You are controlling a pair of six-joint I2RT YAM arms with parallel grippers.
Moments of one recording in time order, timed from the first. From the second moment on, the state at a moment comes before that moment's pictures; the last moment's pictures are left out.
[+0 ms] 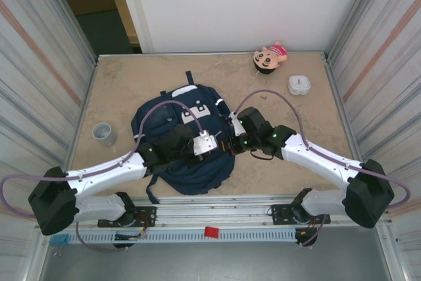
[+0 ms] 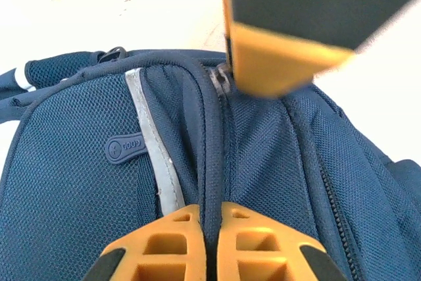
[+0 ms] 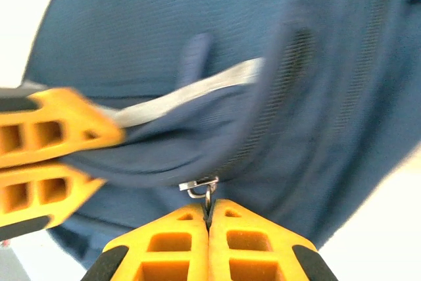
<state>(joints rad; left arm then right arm) -0.92 1.18 0.68 -0.18 0.02 0.39 0.75 1.25 0.85 -0.47 -0.23 0.47</state>
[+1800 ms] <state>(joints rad) -0.83 0.77 0.56 -0.54 -0.32 -0.54 0.71 1.55 1.08 -0.50 -0.07 0.43</state>
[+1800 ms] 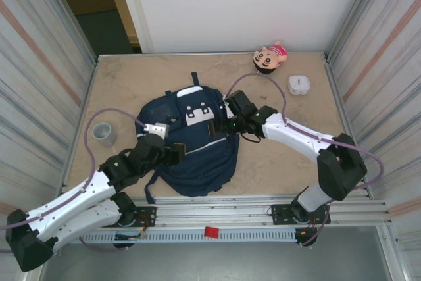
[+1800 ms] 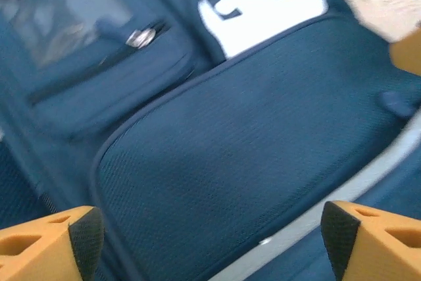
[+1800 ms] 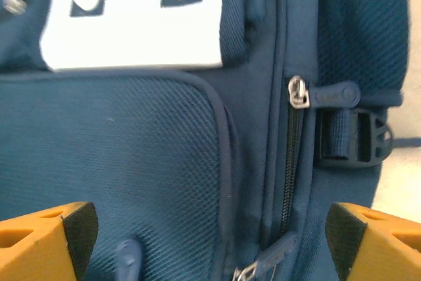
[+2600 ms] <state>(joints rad) -0.79 1.27 0.48 -0.09 -0.32 -0.69 0.56 1.54 0.77 -0.14 -0.14 0.64</state>
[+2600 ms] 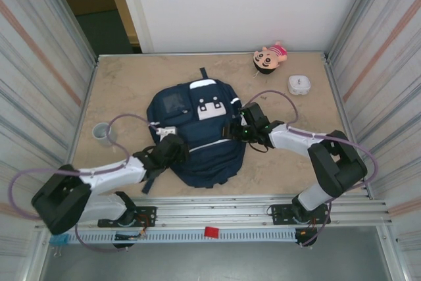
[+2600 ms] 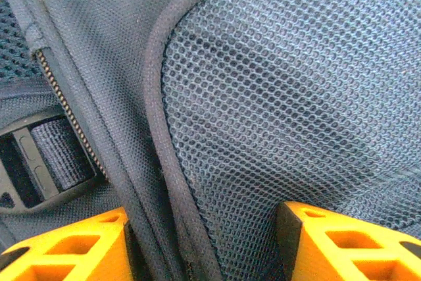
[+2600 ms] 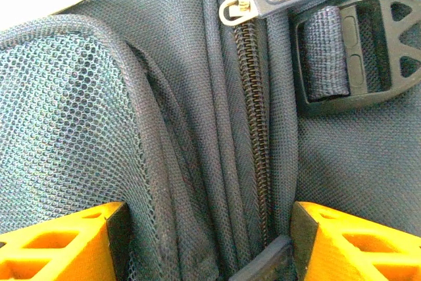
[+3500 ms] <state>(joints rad) -0.78 0.69 0.65 -0.39 -0.67 -0.32 0.19 0.90 0.87 -0.46 0.05 0.47</state>
